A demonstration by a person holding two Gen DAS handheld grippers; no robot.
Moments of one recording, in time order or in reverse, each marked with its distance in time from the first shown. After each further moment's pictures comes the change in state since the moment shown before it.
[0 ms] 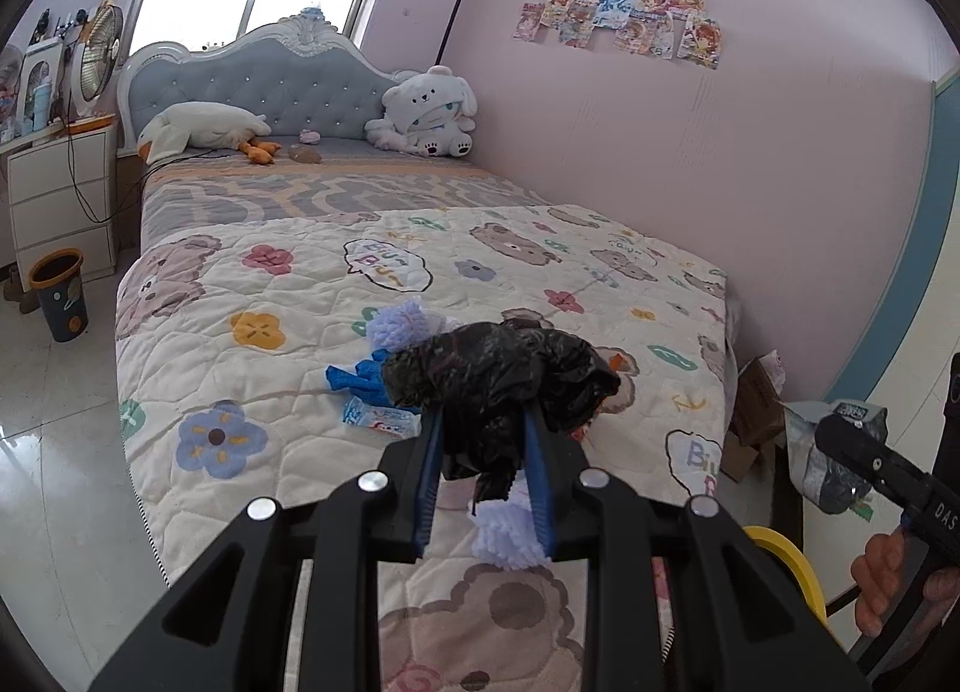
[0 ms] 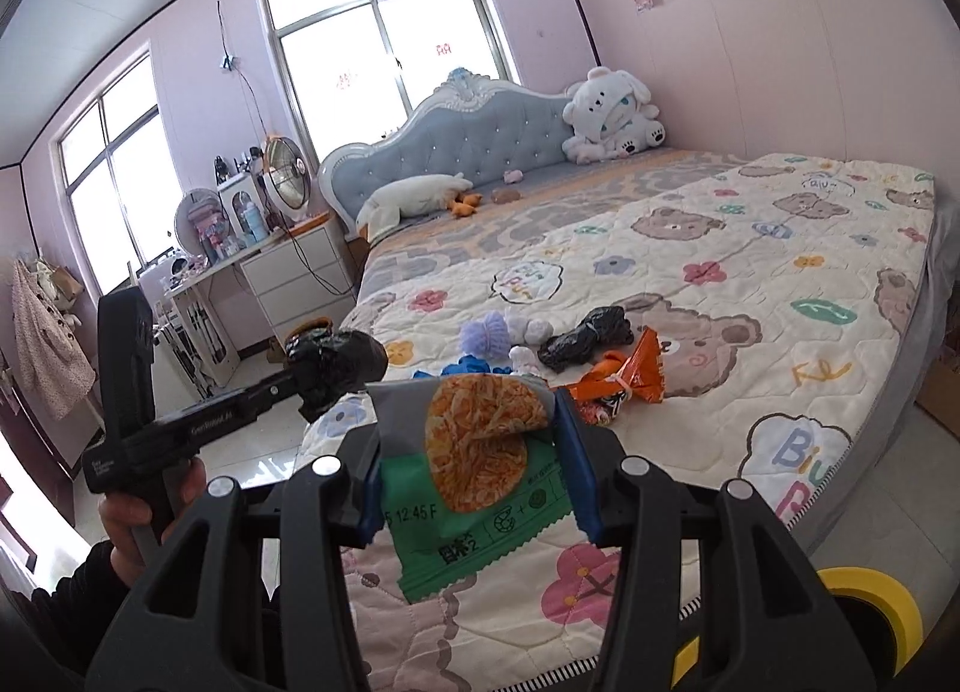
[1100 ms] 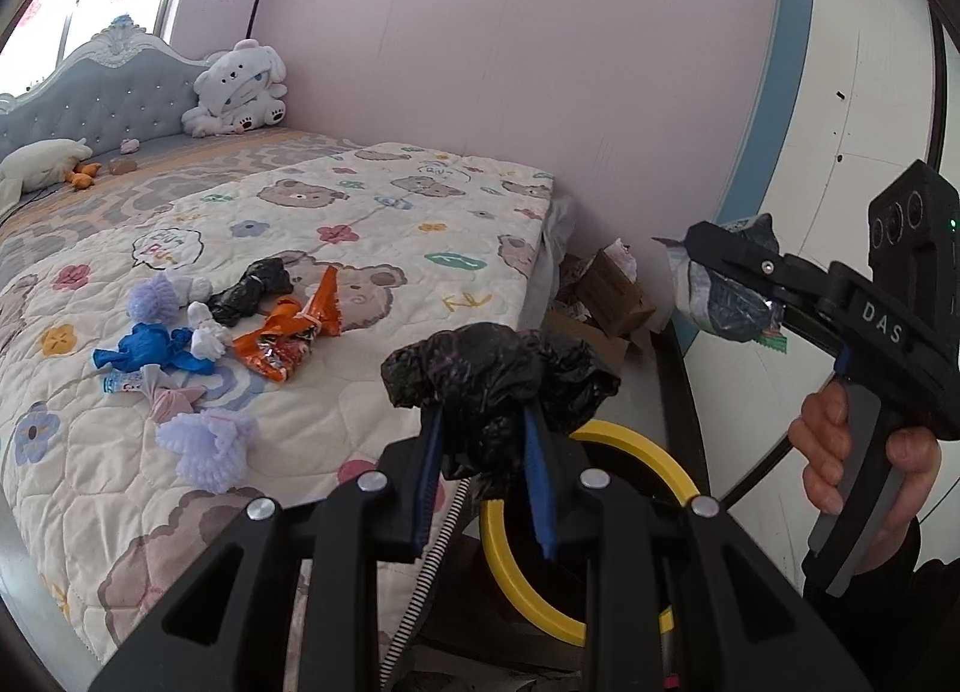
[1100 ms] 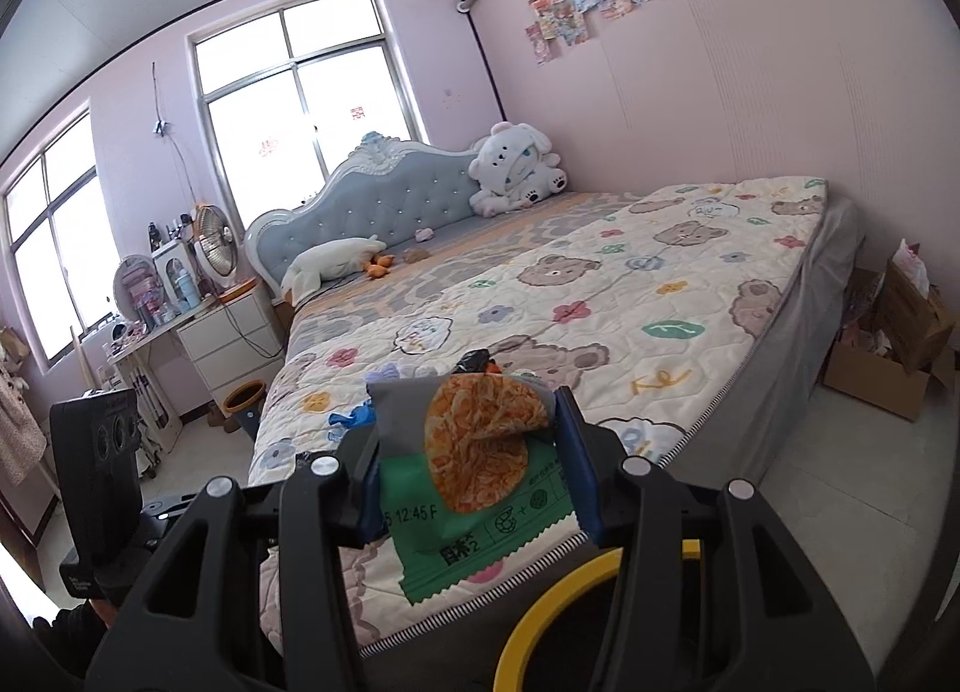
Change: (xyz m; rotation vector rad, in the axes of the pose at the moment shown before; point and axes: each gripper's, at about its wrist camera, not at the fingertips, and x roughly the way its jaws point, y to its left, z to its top) left arm -0.017 -0.171 -0.058 0.241 0.152 -0.331; right arm -0.145 -0.072 -0.008 0.093 -0.126 -0.201
